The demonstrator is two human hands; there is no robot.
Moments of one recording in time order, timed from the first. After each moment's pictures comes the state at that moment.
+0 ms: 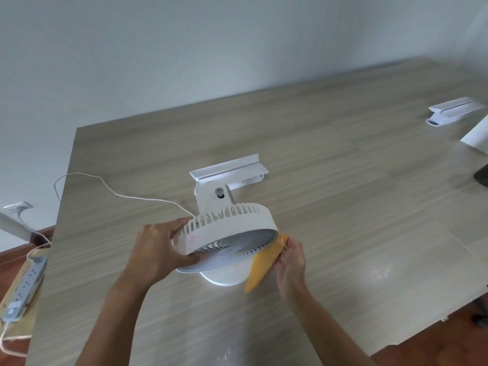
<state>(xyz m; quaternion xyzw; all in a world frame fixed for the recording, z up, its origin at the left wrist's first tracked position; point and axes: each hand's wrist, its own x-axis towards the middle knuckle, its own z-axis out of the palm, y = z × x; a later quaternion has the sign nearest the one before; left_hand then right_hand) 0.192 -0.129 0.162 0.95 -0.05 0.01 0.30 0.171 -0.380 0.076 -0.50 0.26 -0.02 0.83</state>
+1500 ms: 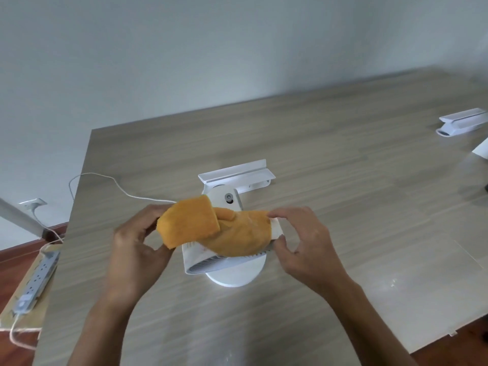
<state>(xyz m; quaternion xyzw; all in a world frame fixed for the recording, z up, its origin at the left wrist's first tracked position) 0.155 -0.132 0.215 0.85 -0.12 0.20 0.47 0.165 -0.405 0.185 -0.89 -0.17 -0.17 0.40</state>
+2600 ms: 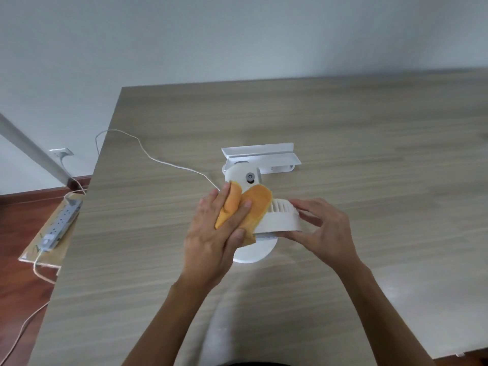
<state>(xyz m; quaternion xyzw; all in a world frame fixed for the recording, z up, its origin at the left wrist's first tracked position) 0.147 -0.183 0.119 0.93 -0.12 0.23 0.28 0.204 -0.417 0.131 -0.86 -0.19 -0.08 0.48</state>
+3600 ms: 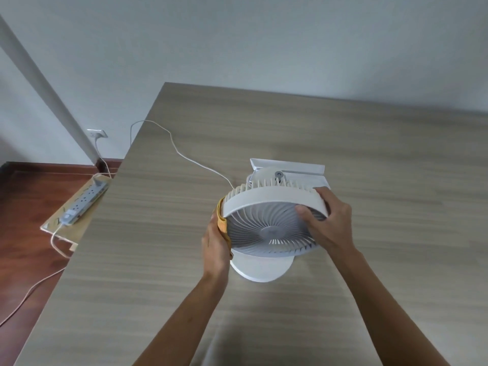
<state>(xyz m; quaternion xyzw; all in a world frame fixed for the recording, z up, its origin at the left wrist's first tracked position) 0.182 -0.186 0.103 0.59 0.36 0.14 0.71 0.285 -0.370 0.129 -0.83 -0.19 -0.10 0.51</state>
